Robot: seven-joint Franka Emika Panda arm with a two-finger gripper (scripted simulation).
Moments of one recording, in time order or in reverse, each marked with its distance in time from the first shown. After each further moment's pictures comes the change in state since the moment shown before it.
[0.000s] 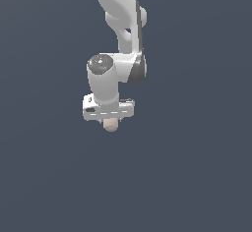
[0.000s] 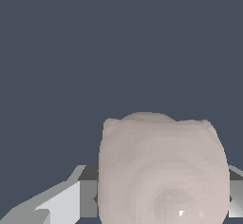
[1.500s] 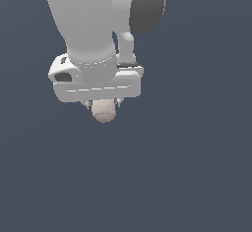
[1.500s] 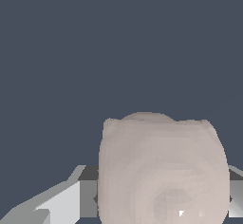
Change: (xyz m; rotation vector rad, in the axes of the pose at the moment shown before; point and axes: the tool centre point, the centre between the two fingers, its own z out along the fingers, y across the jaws) arm 0.071 0.004 -0.195 0.000 0.000 0.000
